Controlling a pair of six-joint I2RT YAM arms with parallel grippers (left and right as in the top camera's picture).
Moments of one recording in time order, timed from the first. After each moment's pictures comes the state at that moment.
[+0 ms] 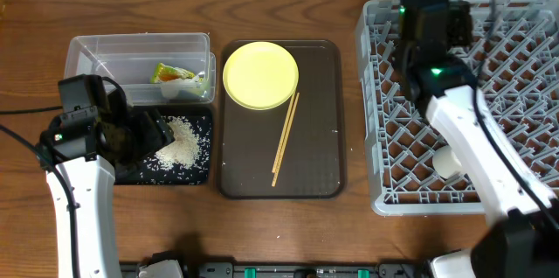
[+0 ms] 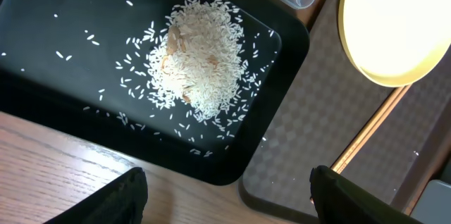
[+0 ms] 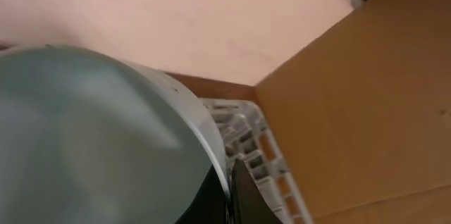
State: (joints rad) left arm 0.29 1.22 1.10 -1.13 0.23 -0.27; right arm 0.28 1.62 1.33 -0.17 0.91 -0.34
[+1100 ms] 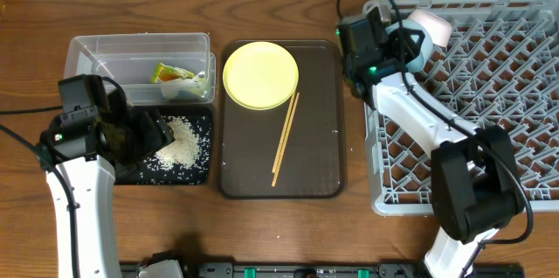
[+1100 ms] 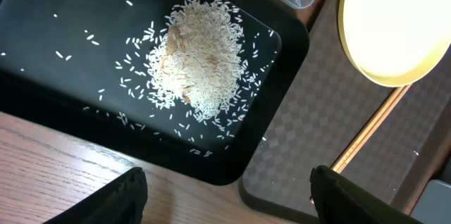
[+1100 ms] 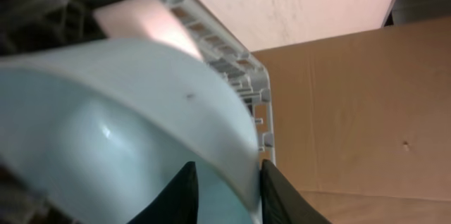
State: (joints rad) left arm 0.29 1.22 1.10 -1.13 0.23 -0.27; right arm 0.41 1.92 1.33 -0.26 1.14 -0.44
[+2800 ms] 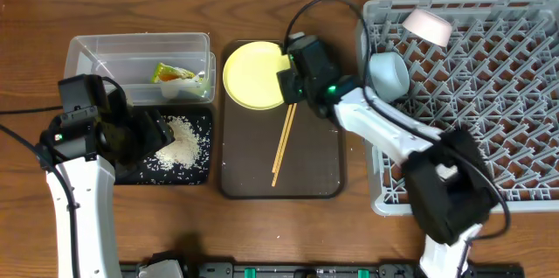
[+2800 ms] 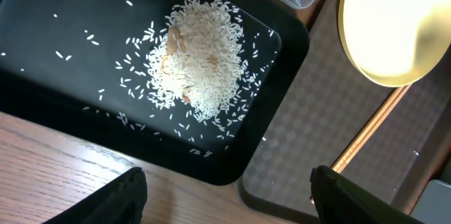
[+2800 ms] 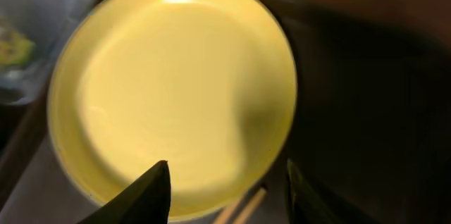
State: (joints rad) left arm 0.29 1.22 1.10 -1.13 0.23 -0.27; right arm 0.60 2.00 1.34 -0.19 0.04 0.26
